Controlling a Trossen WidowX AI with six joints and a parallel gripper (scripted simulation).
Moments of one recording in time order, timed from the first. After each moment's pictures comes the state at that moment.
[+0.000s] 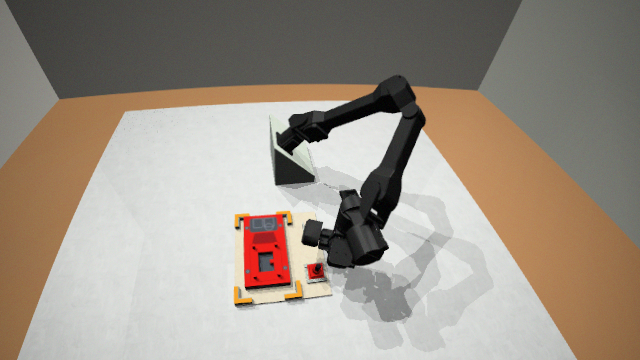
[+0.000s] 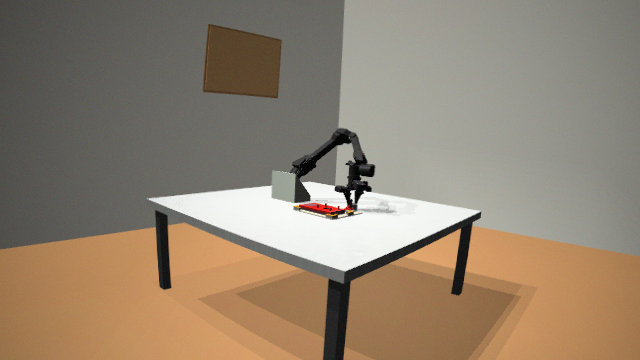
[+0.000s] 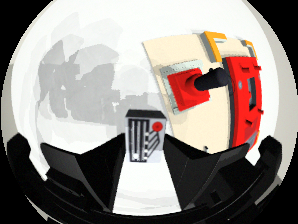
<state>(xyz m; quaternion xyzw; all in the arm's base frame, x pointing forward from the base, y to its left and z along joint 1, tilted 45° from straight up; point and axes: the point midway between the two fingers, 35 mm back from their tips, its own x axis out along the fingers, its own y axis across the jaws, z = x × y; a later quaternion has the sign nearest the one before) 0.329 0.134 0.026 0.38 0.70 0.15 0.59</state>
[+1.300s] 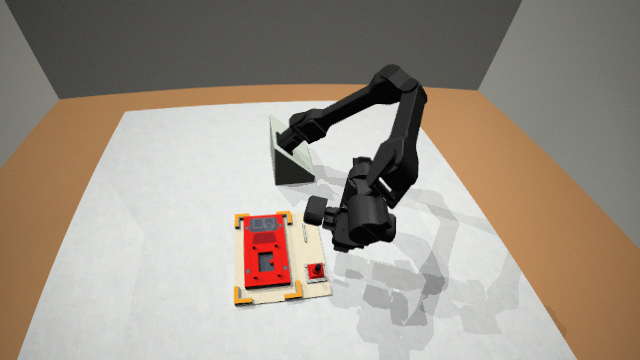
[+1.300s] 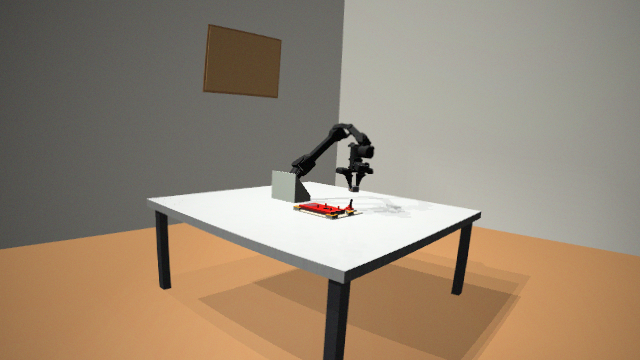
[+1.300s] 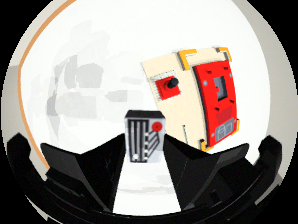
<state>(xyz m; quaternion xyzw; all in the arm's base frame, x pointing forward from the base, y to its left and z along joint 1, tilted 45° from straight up) 0.335 0.068 0.089 0.38 0.70 0.15 0.59</state>
